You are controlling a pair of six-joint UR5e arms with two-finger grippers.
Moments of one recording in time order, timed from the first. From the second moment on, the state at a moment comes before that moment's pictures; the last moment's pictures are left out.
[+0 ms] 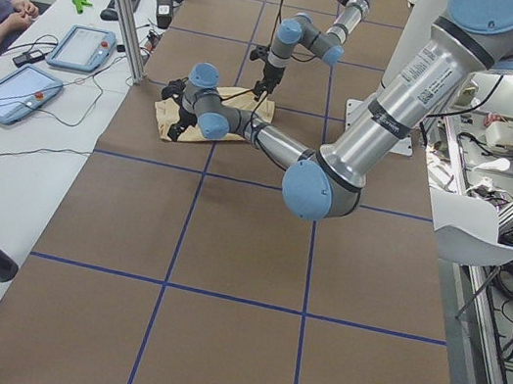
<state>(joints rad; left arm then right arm) -0.93 -2.17 -1.26 -2.20 -2.00 -0.55 0.44 -0.72 1.39 -1.46 1.68 1.81</state>
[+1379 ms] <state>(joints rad) -0.92 -2.17 -1.26 -2.20 -1.99 -0.56 0.41 -0.72 1.39 -1.47 1.66 1.89</state>
